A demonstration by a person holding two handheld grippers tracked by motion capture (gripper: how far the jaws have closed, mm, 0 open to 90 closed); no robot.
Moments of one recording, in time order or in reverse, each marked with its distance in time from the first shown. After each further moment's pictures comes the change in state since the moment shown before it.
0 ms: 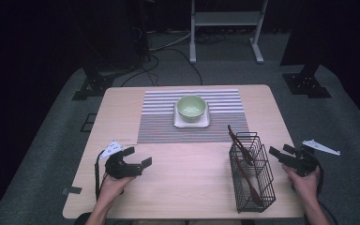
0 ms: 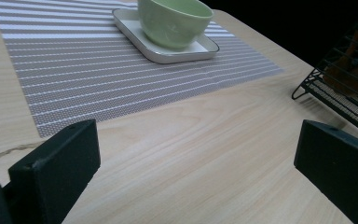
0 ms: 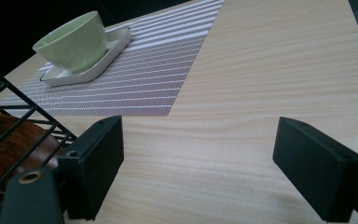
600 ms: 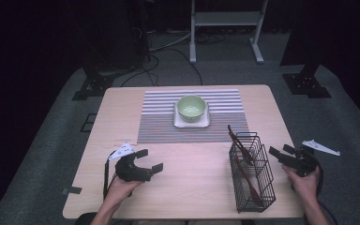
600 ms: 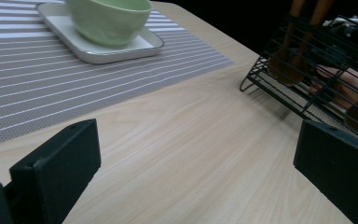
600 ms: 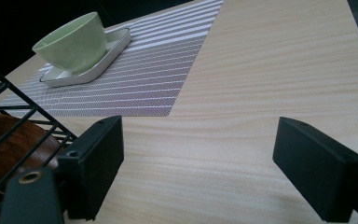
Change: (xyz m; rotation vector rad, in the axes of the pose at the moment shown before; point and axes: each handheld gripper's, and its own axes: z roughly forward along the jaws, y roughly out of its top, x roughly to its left) left arm -0.028 0.003 0.013 0.022 -0.157 0.034; right arm 0.001 -0.001 0.000 -0.004 -0.004 0.002
